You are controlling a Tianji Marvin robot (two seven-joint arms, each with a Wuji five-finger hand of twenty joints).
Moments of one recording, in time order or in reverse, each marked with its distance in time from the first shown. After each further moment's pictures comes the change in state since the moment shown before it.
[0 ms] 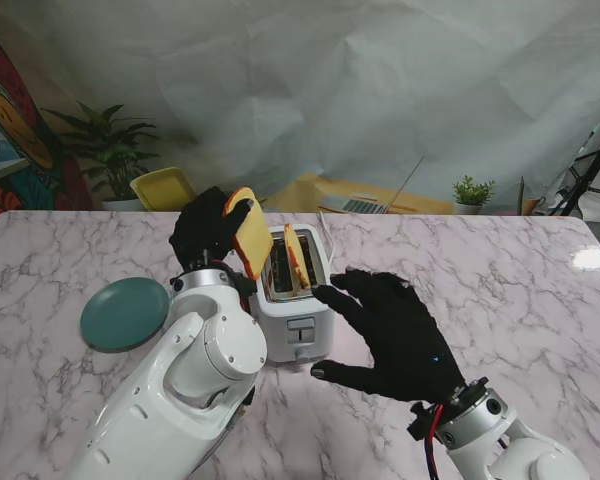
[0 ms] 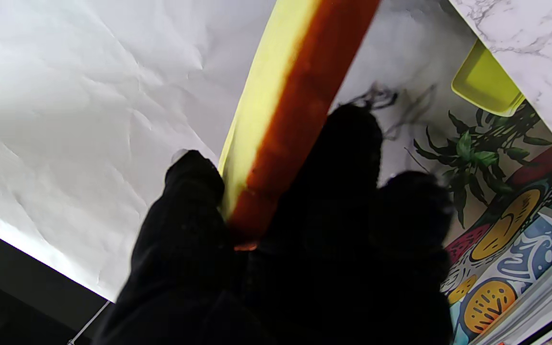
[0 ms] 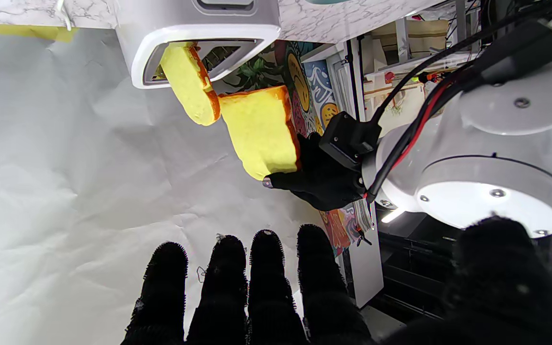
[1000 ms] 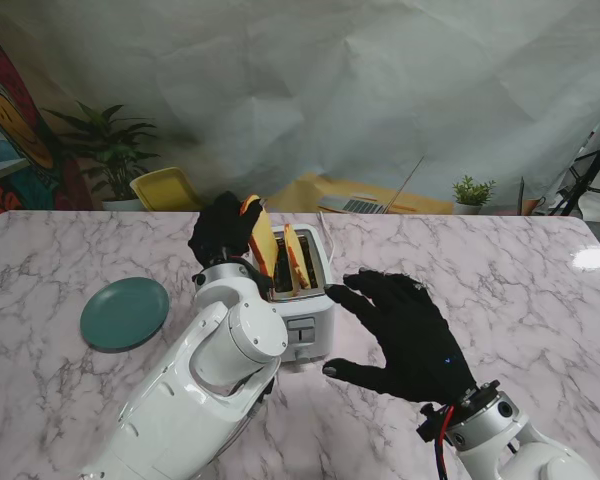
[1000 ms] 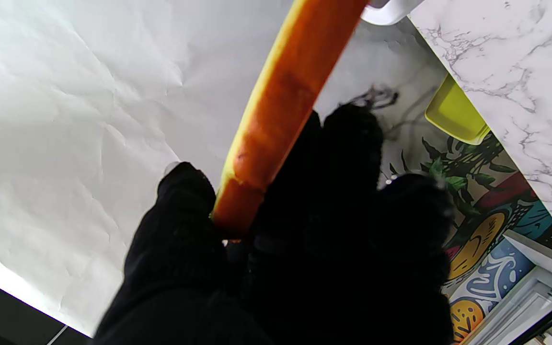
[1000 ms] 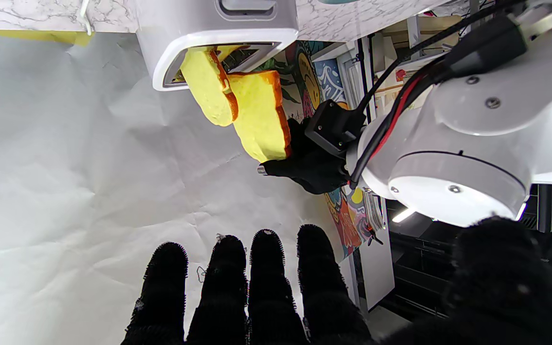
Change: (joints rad) left arm -0.073 -0.066 0.037 0.131 -0.094 0.036 0.062; right arm -0.031 -0.005 0.041 0.003 0.012 -0.004 -0.014; left_hand -0.045 0.066 0.000 0.008 -0.019 0.014 0.008 0.034 0.000 0.000 -0.007 -0.002 -0.002 0.002 0.020 -0.033 -0.014 0.003 0.037 -0.038; right_hand 0.000 0.000 0.000 0.000 0.000 0.000 0.000 -0.012 0.000 0.000 0.003 0.000 0.000 0.000 0.000 0.000 0.000 0.000 0.000 -0.010
